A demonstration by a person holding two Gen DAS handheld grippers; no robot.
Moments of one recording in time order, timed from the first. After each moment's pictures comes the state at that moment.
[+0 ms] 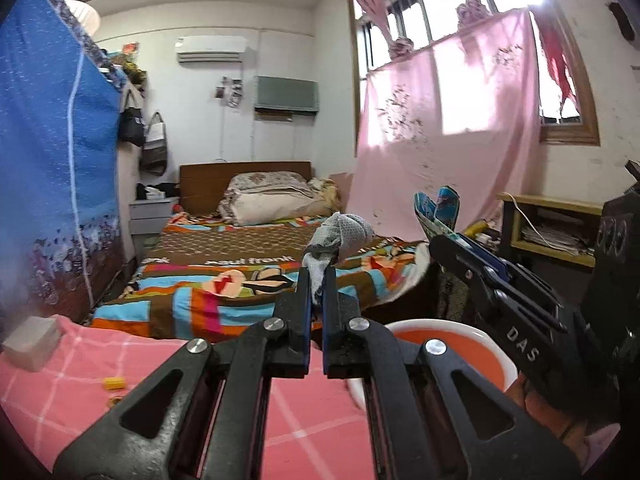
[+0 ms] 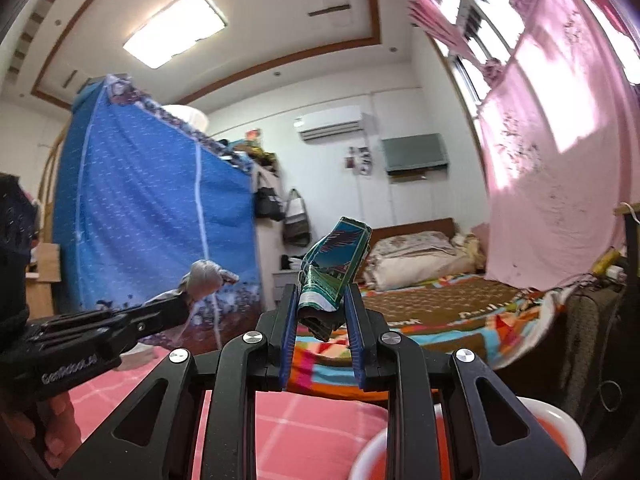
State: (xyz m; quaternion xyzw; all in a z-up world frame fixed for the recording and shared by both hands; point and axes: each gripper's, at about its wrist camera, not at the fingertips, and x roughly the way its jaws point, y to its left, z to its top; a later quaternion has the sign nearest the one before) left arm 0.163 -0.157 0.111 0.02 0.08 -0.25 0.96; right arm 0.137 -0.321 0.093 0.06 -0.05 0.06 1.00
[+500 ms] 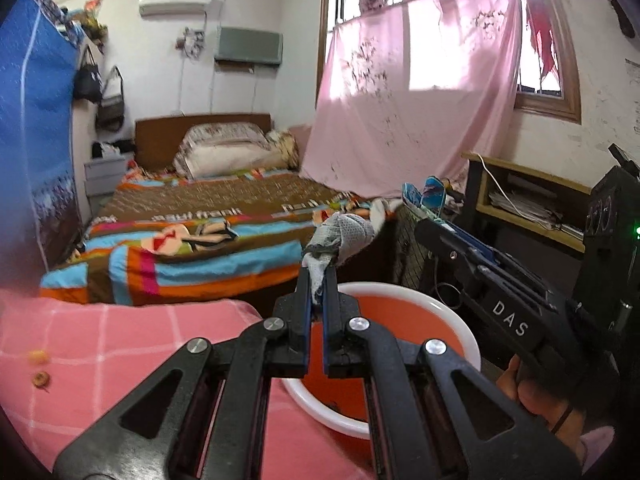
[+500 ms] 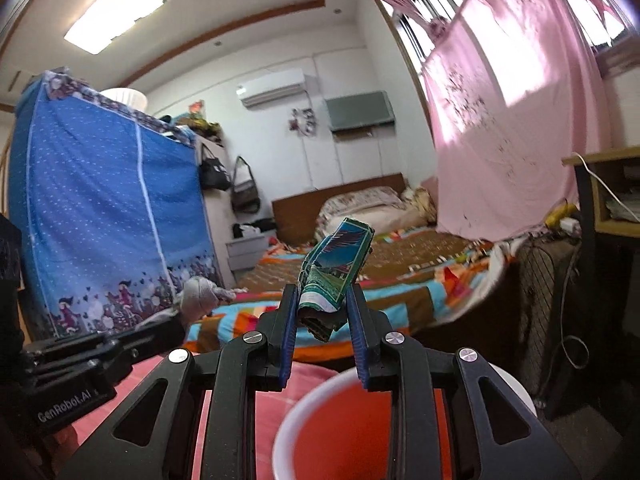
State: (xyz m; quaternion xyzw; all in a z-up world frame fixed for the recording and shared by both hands) left arm 0.182 -0.231 0.087 0.02 0.17 -0.32 0.93; right arm 0.141 -0.382 0.072 0.10 0.04 -0.02 0.99
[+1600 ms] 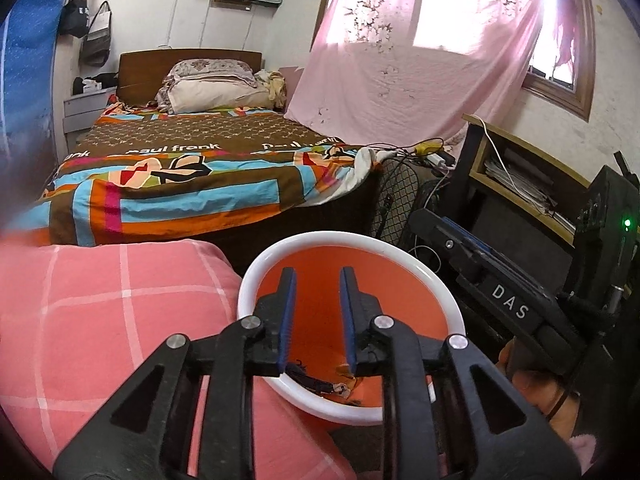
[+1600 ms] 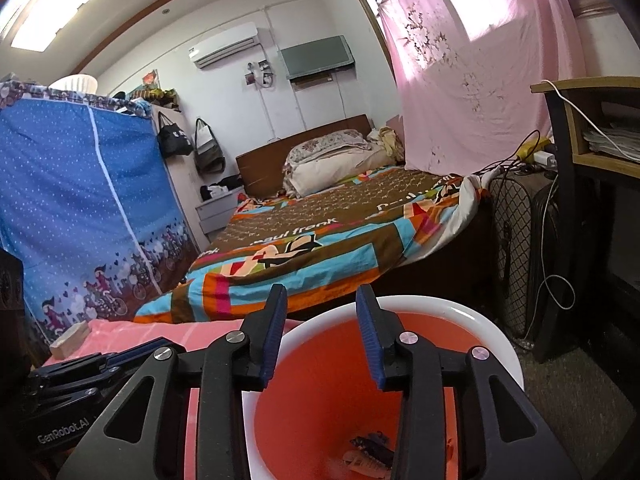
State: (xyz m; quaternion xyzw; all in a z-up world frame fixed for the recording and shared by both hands) left arm 0.205 -0.256 0.059 0.00 0.28 -0.34 0.90; right arm 0.157 -0.417 0.049 0.16 0.14 -0.06 0.98
